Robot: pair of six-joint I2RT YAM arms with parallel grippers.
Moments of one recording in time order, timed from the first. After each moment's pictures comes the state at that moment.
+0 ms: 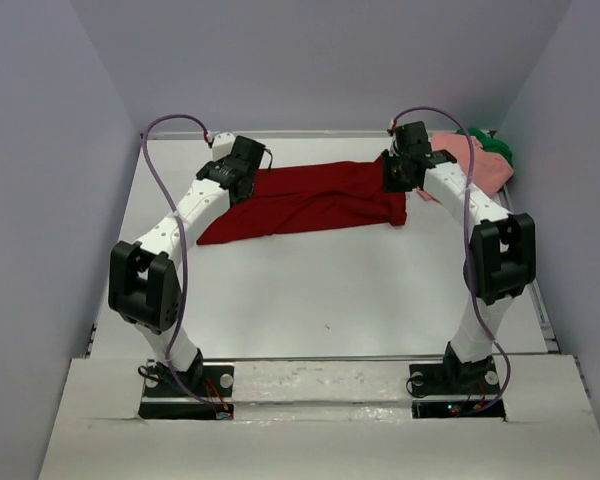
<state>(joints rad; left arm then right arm) -0.42 1.67 1.49 -0.75 -0.63 -0.61 0.25 1.86 1.61 -0.60 0.08 0.16</state>
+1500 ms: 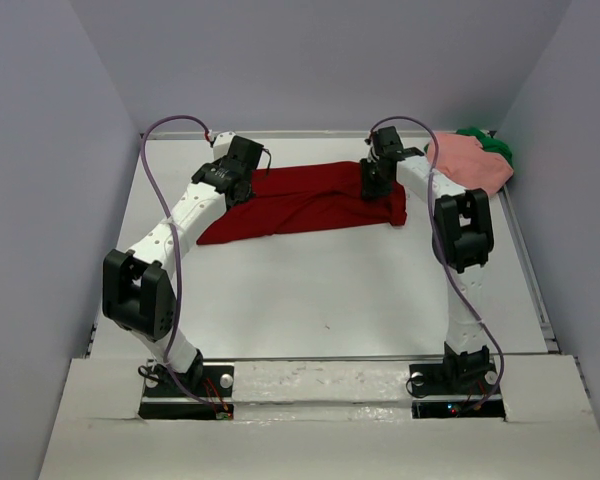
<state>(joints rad) -0.43 1.63 1.45 -0.75 -0.52 -0.58 0.27 2.24 1.86 -0.62 -0.08 0.19</state>
